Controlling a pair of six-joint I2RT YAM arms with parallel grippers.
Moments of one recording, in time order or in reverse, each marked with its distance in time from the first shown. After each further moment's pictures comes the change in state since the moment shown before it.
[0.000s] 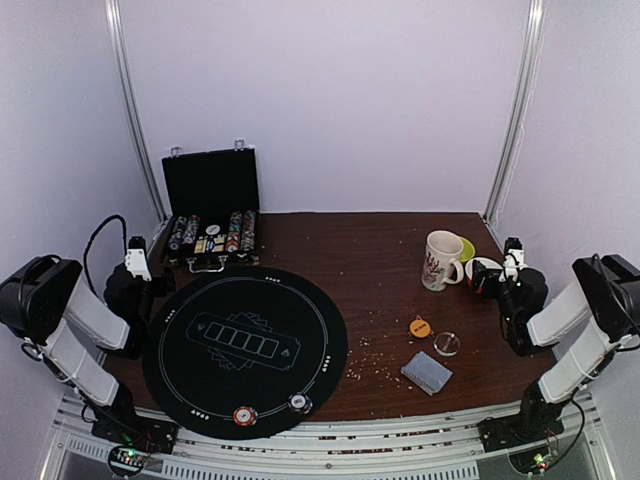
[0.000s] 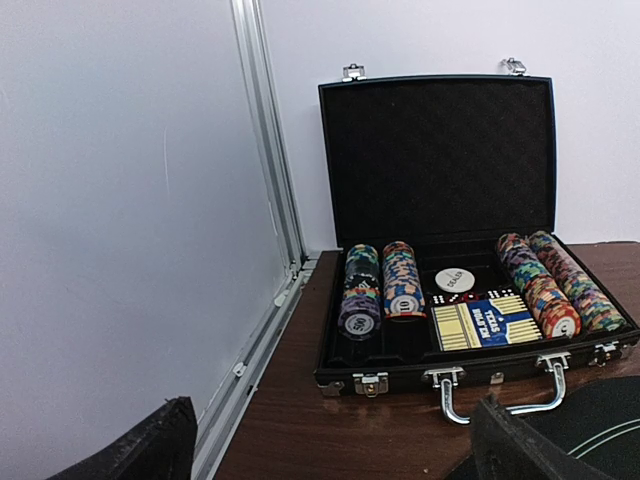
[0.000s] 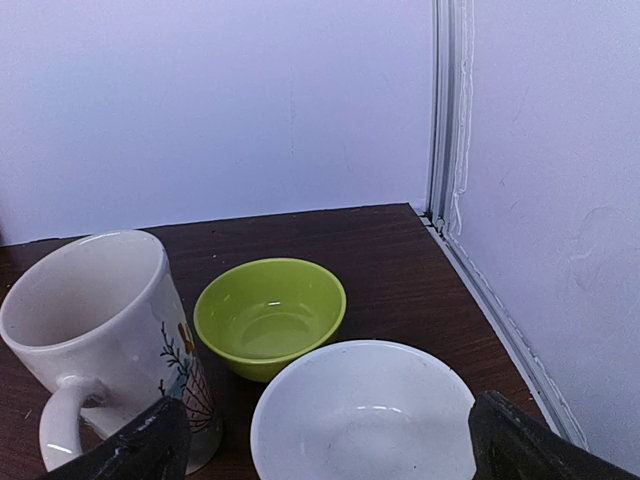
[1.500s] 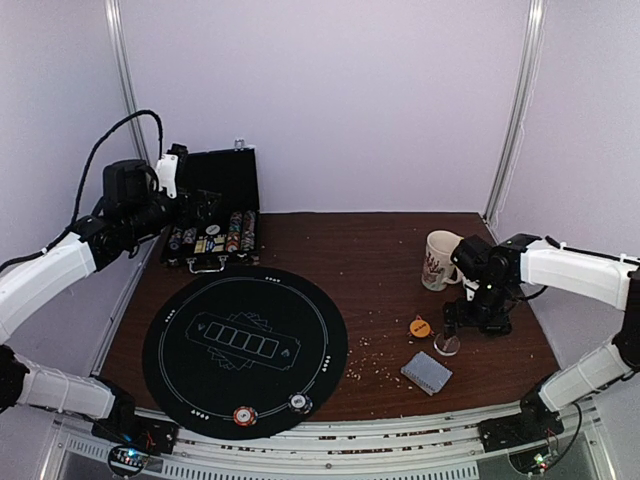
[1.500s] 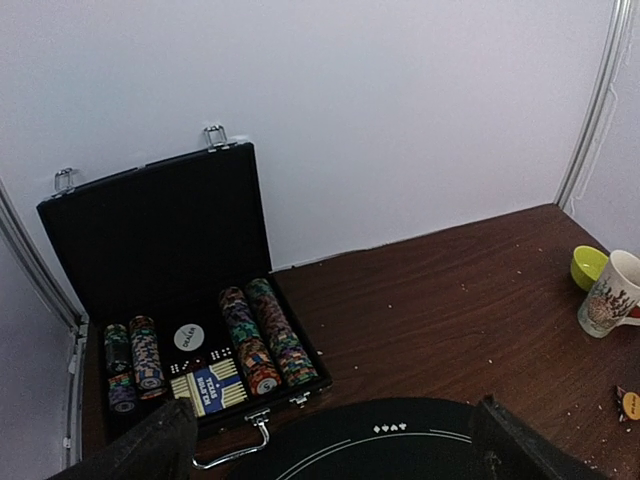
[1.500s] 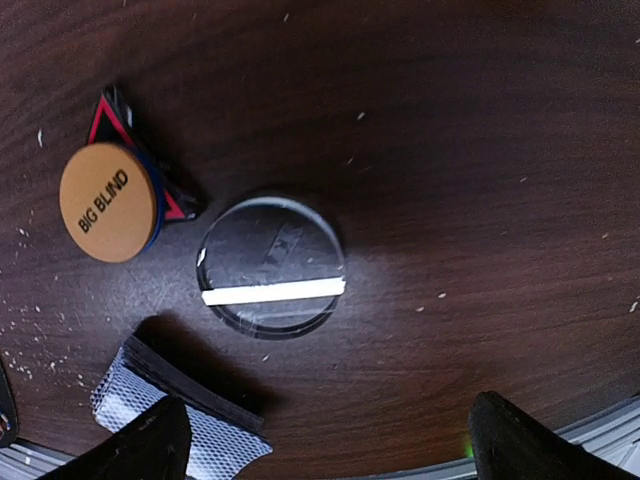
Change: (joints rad) left arm -0.303 -0.390 0.834 -1.476 0.292 -0.154; right arm 0.427 -0.200 0.710 -2.267 -0.070 0.518
